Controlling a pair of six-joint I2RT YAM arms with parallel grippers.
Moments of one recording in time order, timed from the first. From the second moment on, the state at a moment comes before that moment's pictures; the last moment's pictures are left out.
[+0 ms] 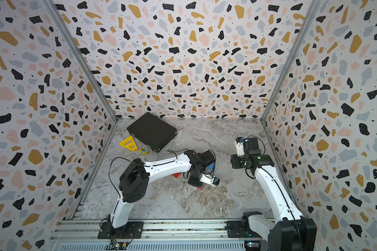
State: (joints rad) left arm -1.04 2.12 1.72 -1.08 0.12 0.89; right arm 0.11 1.12 0.96 -0.81 -0.14 0.00
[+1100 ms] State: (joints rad) left arm -0.93 1.25 1.15 -0.79 -0.04 0.56; right arm 0.12 1.18 0.98 -0.82 -0.20 -0.03
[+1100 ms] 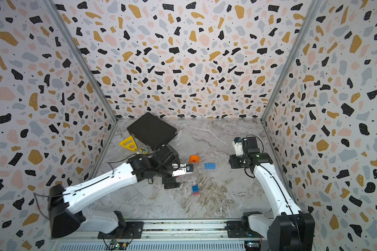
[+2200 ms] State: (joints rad) left arm -0.59 1.01 1.03 -0.66 0.21 -0.07; right arm 0.46 1.76 1.34 -0.95 -0.14 -0.81
